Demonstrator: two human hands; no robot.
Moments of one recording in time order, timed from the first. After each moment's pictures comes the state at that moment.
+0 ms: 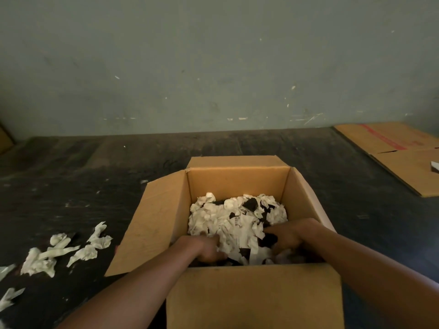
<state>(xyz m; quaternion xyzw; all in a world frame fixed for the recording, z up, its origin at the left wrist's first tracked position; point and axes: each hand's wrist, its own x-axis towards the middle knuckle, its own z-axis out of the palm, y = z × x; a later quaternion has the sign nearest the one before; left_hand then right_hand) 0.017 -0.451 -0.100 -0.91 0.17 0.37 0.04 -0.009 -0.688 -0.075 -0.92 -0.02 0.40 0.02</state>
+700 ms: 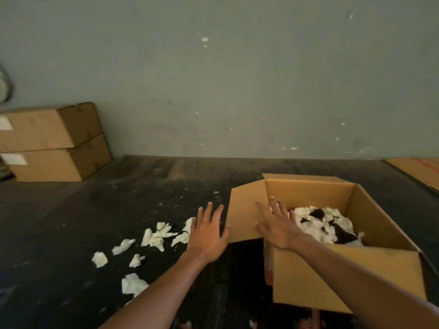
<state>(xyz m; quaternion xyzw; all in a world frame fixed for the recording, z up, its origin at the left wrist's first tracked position) -0.083 -0.206 -0.049 -0.97 0.12 -0.06 -0.21 -0.072 -0.429 -0.040 -0.99 -0.06 0.02 0.12</state>
